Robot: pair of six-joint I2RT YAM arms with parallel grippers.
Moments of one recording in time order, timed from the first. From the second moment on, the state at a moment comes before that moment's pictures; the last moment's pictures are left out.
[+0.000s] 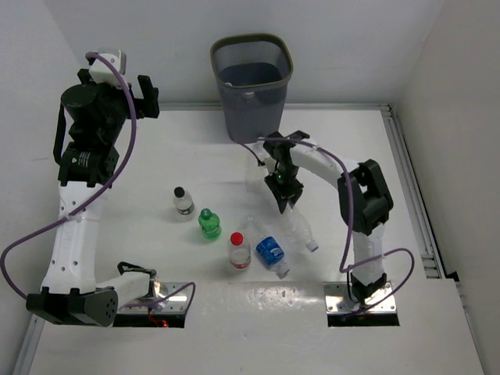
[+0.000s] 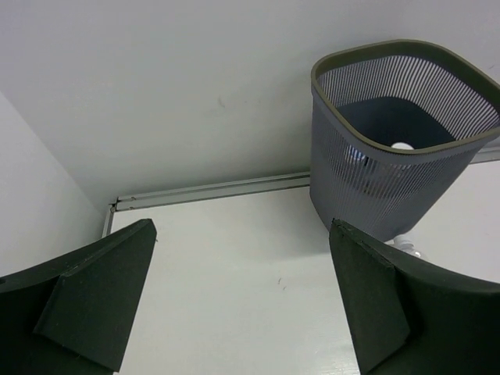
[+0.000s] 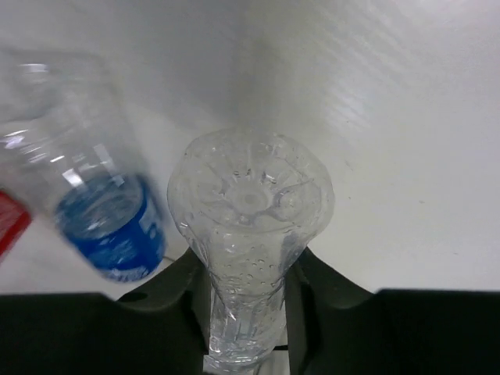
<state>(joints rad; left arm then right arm) -0.02 1.14 1.49 -0.32 0.06 0.04 0.55 2.04 1.51 -1.09 -0.13 0.01</state>
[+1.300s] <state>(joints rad) -0.14 1.13 1.40 -0.51 0.45 0.30 0.38 2.21 2.09 0.61 0.07 -0.01</state>
